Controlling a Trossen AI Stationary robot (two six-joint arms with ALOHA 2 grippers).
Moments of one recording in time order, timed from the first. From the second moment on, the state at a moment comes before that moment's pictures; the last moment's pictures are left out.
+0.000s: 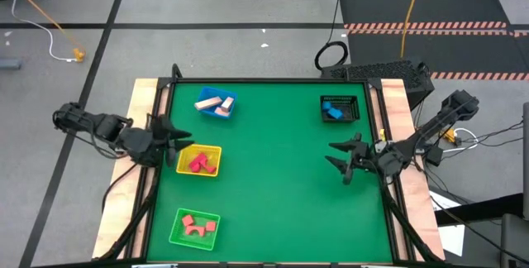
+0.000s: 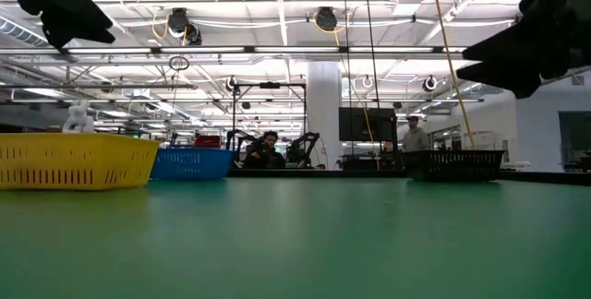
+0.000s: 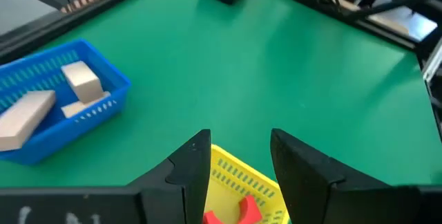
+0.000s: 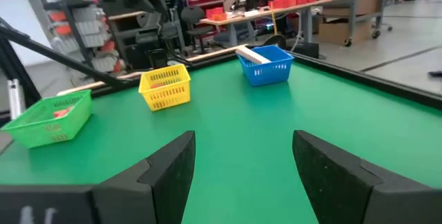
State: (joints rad) left arm -0.38 0.43 0.63 -0.82 -0.53 -0.65; right arm 0.64 0.67 0.03 0.47 0.98 0.32
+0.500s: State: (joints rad) left arm -0.38 0.39 0.56 -0.79 -0.57 -0.66; right arm 0.64 0.68 0.02 0.51 0.94 0.33
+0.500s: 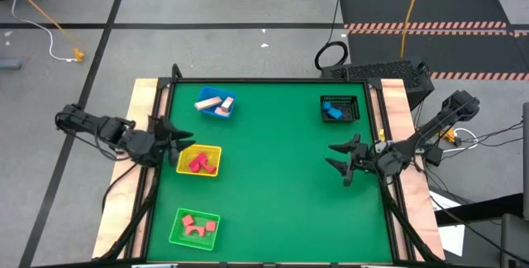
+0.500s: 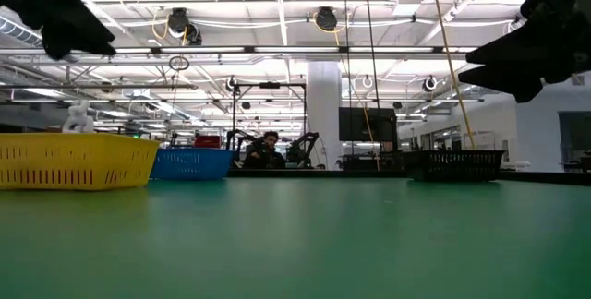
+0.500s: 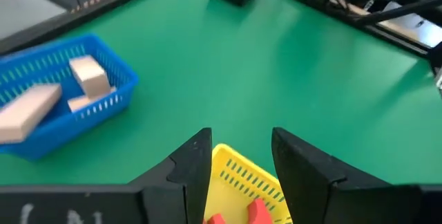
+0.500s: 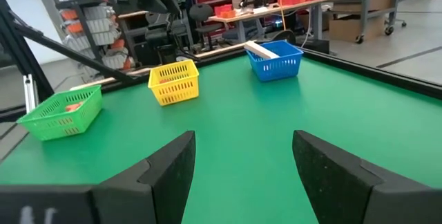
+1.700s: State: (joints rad) left arm -0.38 0.39 0.02 0.30 -0.36 -0.29; right arm 0.64 0.71 0.02 0.50 0.94 0.36
